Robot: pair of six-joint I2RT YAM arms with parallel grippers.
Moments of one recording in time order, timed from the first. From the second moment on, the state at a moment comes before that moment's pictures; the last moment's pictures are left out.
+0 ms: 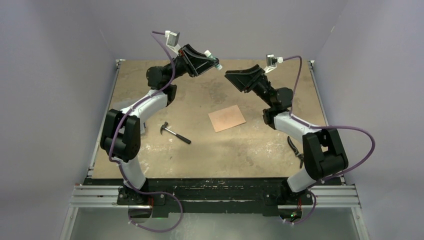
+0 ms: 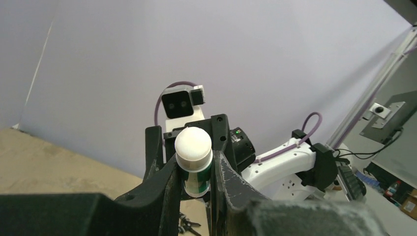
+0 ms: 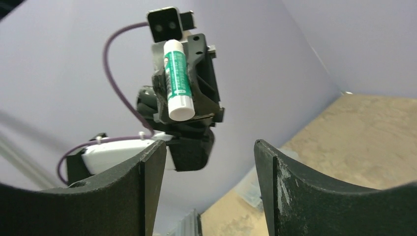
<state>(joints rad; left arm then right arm) -0.35 1.80 1.33 1.27 0.84 -1.23 0.33 1.55 0.89 1.23 -0.58 1.14</state>
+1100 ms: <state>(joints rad) -0.35 1.81 1.33 1.38 0.80 -1.35 0.38 1.72 1.11 1.40 -0.61 1.38</state>
